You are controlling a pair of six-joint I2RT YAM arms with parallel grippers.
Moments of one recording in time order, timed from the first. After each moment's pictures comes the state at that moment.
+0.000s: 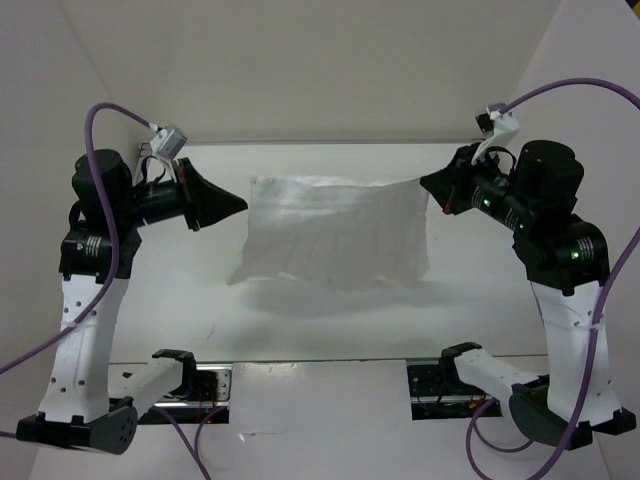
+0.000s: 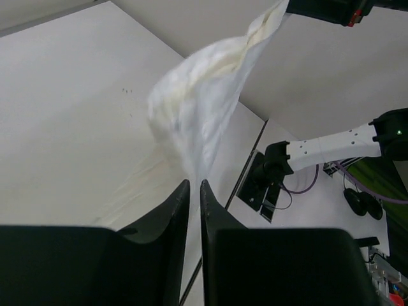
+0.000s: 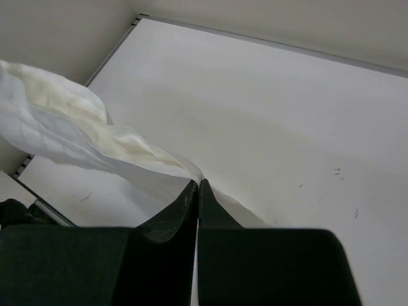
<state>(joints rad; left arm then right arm) -0.05 1.03 1.42 -0.56 1.04 -0.29 0.24 1.07 1.73 -0.92 -0.31 0.15</state>
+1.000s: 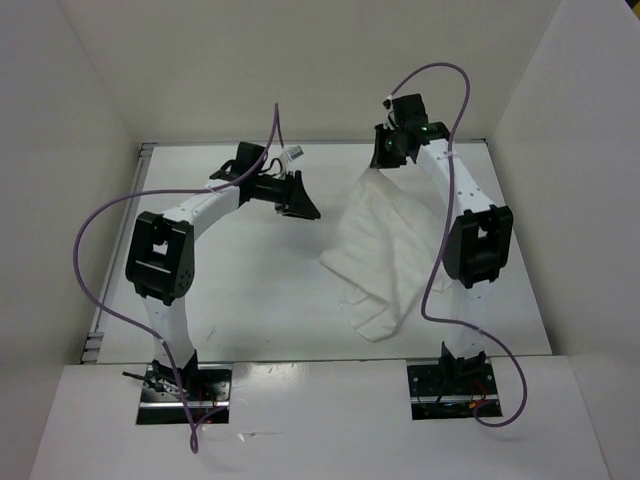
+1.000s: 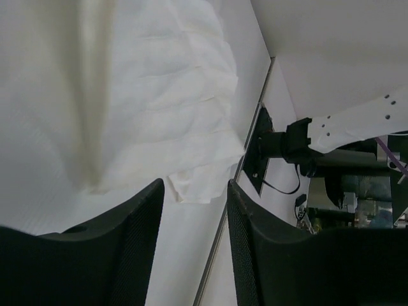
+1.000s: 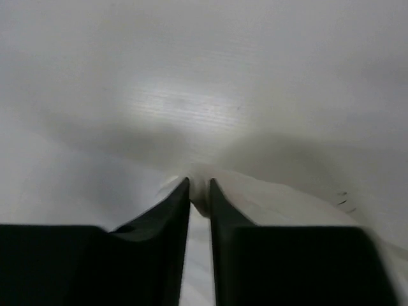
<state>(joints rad) -0.28 1.94 1.48 -0.31 1.06 -0.35 0.23 2.00 1.95 -0.76 -0.16 0.22</state>
